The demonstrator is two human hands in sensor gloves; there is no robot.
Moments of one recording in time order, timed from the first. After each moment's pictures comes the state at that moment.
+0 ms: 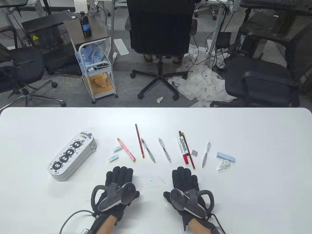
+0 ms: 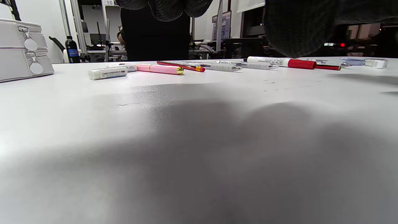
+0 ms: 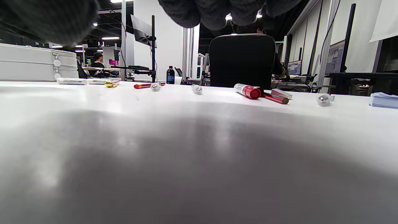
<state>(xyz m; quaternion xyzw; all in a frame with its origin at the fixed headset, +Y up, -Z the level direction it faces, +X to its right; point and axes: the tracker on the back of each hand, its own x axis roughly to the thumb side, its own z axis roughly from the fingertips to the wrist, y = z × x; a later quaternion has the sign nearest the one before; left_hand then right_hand) -0.162 -0.743 -0.294 -0.04 -0.14 -0.02 0.99 0.091 -0.765 -0.286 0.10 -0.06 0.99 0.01</state>
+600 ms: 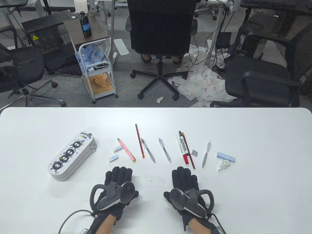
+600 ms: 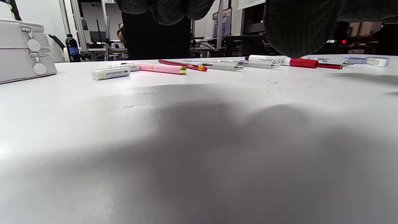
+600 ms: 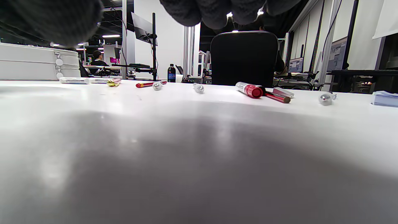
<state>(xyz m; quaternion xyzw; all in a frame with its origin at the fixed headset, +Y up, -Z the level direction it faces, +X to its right) -0.164 -0.742 -0.296 -0.04 -0.14 -0.02 0.99 0.090 -0.764 -0.286 0.11 -0.06 0.99 0.01</state>
